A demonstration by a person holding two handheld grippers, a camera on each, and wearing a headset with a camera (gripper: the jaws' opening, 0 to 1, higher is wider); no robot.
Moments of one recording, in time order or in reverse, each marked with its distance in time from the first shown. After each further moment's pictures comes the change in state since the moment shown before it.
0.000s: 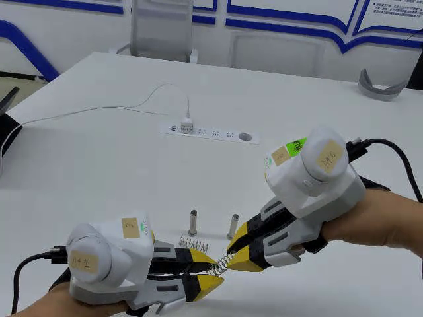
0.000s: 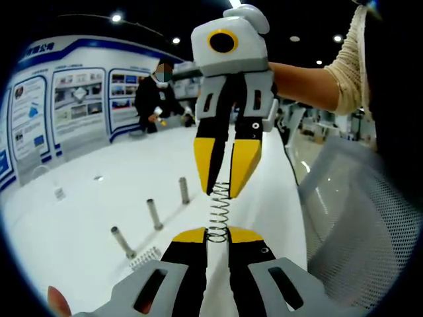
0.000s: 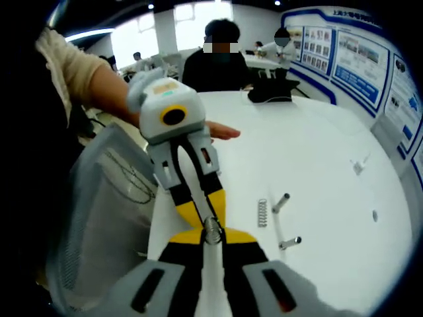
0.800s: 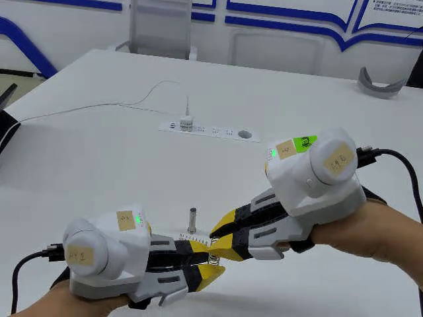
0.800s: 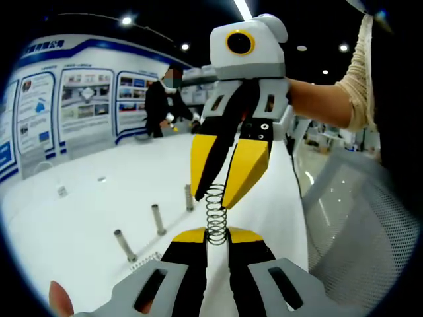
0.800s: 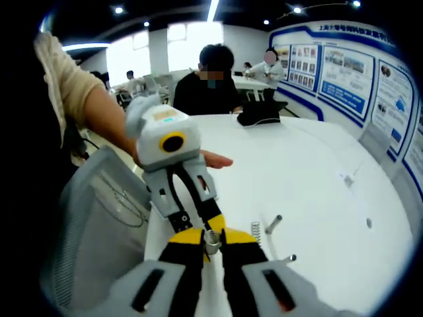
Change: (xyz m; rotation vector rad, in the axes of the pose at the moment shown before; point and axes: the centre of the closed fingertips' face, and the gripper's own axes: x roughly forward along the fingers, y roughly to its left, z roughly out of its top) left arm 0.001 0.005 0.009 -0.045 -0.053 0.025; right arm 0.001 -0.005 0.026 0.015 -0.141 -0.076
